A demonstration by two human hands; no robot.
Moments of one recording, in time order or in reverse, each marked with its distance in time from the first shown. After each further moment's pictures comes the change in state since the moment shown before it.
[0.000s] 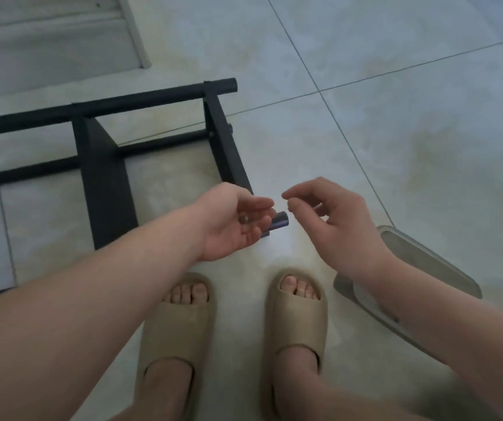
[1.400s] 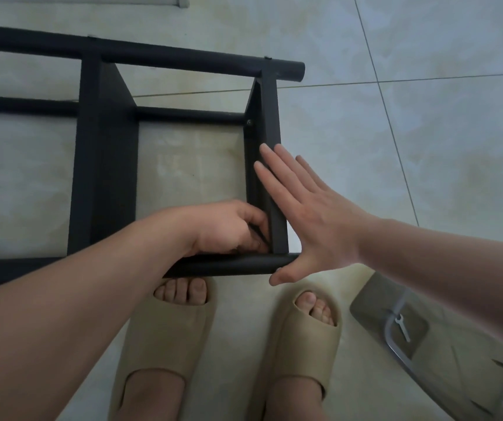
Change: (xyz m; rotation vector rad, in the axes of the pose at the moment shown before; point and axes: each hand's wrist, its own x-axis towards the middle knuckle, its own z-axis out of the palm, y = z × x) left_hand 0.045 -0.015 -0.079 0.764 -0.157 0.177; right_hand 0.083 0.044 0.064 -0.873 -0.772 -0.547
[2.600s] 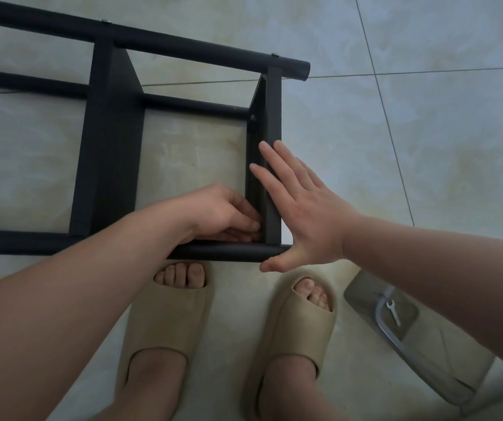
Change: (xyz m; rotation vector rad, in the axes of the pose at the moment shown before) left_hand 0.002 -0.014 -0.001 -0.292 0.122 -0.091; right_hand -0.007 -0.013 0.006 0.039 0.001 0.055
